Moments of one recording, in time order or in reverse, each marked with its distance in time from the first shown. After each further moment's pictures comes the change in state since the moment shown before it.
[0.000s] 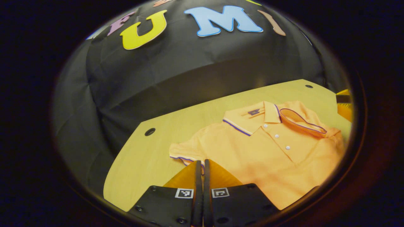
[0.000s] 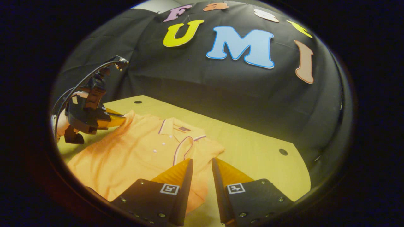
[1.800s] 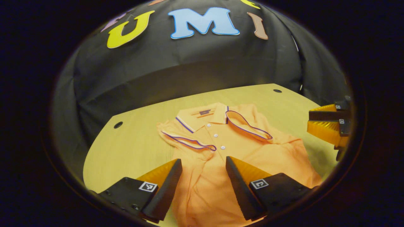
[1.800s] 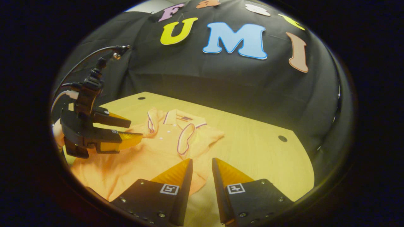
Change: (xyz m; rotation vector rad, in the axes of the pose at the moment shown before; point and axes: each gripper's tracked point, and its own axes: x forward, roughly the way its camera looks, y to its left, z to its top) left arm -0.062 -0.105 -0.009 -0.075 0.032 -0.164; right arm -0.047 0.006 -0.033 0.071 0.083 0.051
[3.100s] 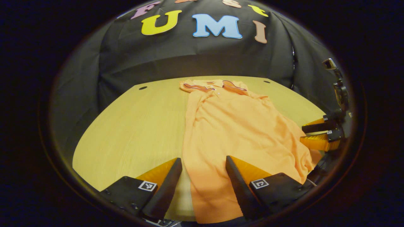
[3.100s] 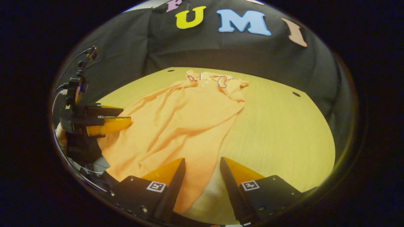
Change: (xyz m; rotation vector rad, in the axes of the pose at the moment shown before) left arm -0.195 -0.004 -0.172 -0.116 0.040 0.007; right arm -0.129 0.090 -0.137 0.069 0.205 0.174
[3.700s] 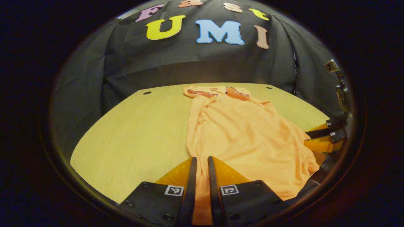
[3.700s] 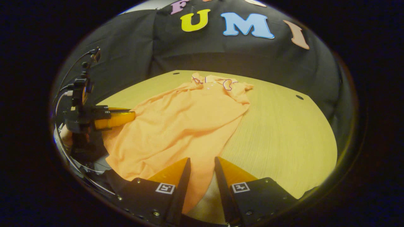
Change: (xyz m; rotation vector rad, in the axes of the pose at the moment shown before) left arm 0.002 0.010 0.001 -0.023 -0.089 0.034; right arm 0.001 0.017 -0.003 -0.034 -0.036 0.051
